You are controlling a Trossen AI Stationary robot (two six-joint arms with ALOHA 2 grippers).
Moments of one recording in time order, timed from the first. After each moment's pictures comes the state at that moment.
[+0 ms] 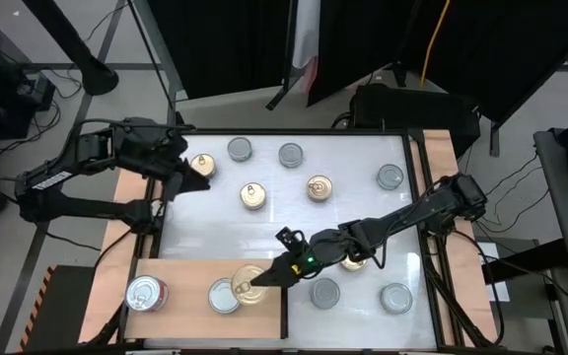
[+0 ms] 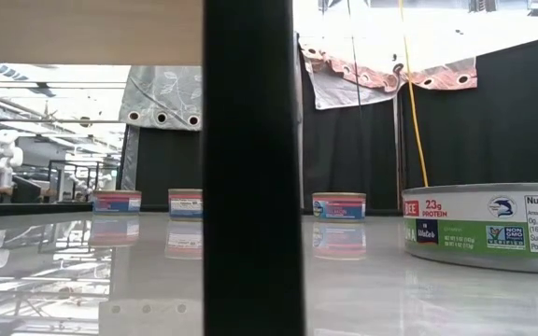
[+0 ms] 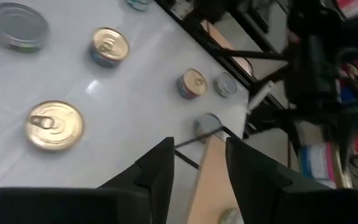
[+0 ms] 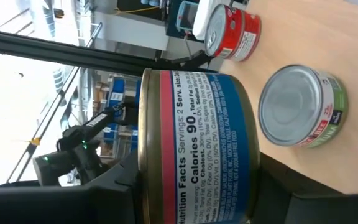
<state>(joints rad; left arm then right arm) 0.28 0.88 1.27 -0.96 0.37 -0.56 0.38 1.77 1.44 0.21 0.00 1.43</state>
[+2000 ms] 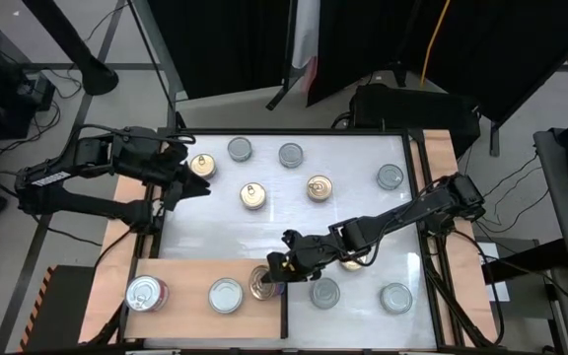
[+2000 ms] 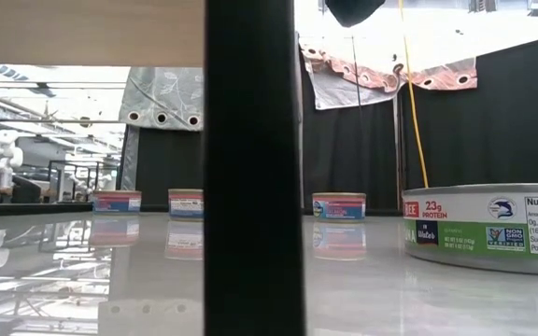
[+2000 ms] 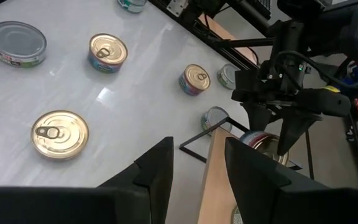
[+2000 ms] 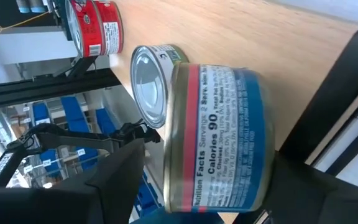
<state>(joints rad) 0.15 0.88 1.26 -0.95 0.23 -0.52 0.35 1.80 1.44 -0.16 -0.06 1.69</state>
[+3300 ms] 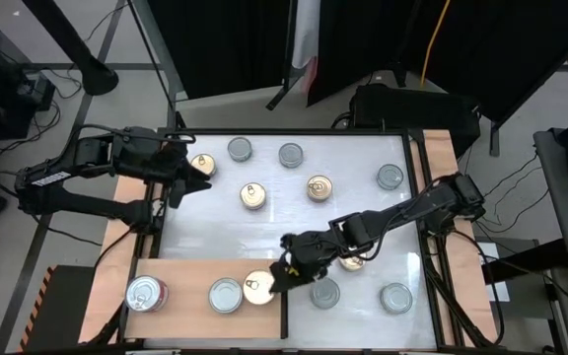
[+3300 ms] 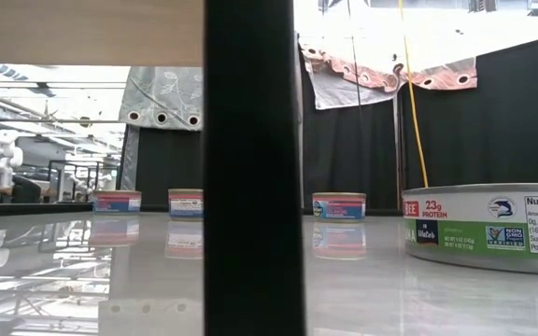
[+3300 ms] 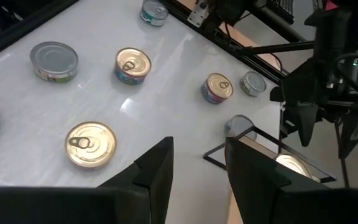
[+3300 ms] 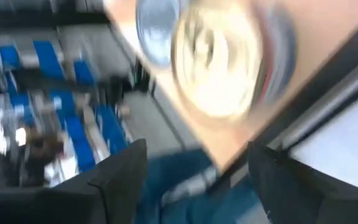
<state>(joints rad) 0.15 0.88 1.26 -0.96 0.12 -0.46 0.34 1.79 1.56 -0.35 -0.25 1.55</state>
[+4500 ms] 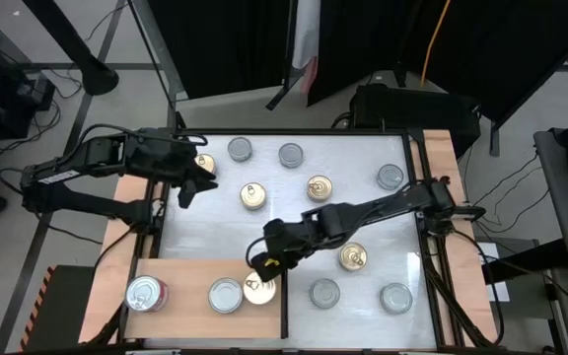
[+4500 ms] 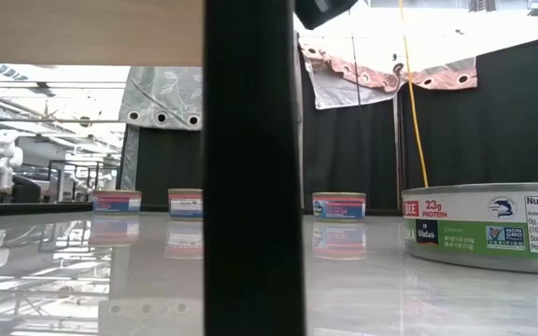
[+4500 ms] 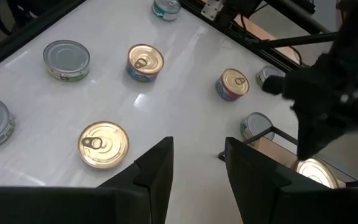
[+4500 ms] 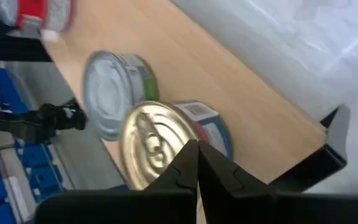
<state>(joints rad) 0.15 0.94 1.26 -0.95 0.09 -0.43 0.26 1.98 1.90 -0.74 -0.16 1.30</state>
